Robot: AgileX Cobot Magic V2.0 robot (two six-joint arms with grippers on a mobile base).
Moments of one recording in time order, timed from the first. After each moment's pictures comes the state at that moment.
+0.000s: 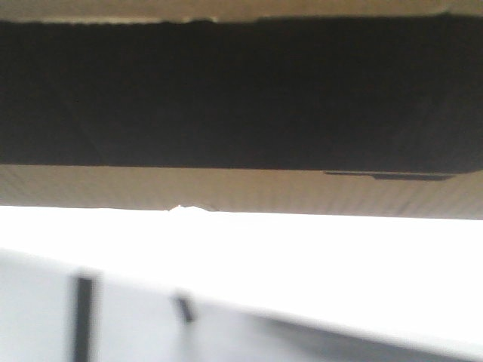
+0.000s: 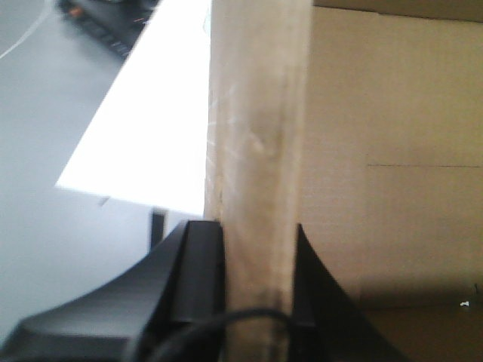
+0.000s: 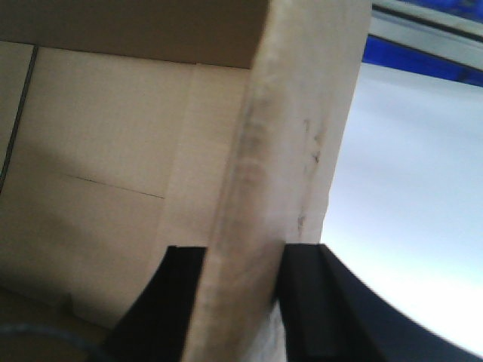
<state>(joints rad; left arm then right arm) -0.51 0.61 -1.29 0.18 1.26 -0.31 0.01 0.49 -1.15 0.35 1.14 -0.09</state>
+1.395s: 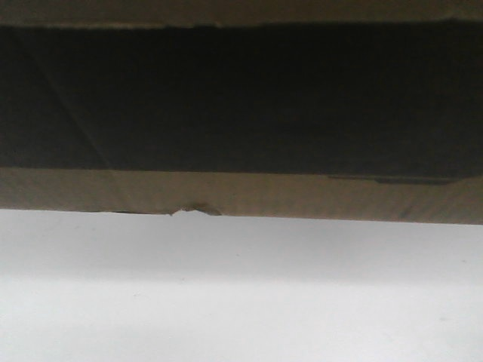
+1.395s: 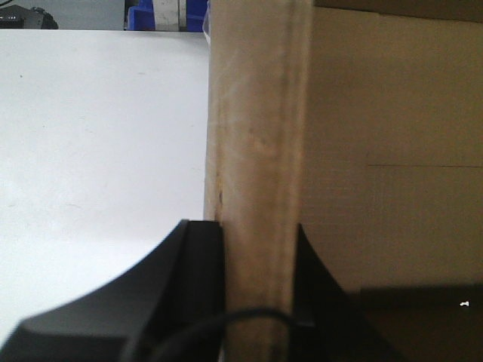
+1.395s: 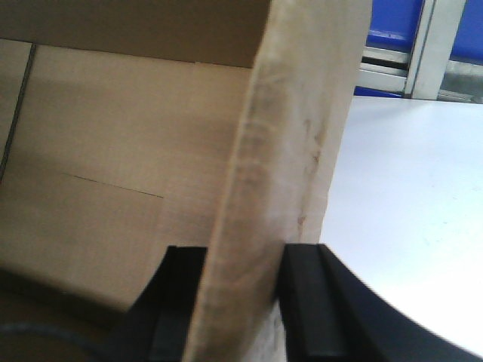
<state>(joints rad) -0.51 0.62 -1.29 0.18 1.26 -0.31 0.01 0.49 -1.15 0.34 1.14 -0.09</state>
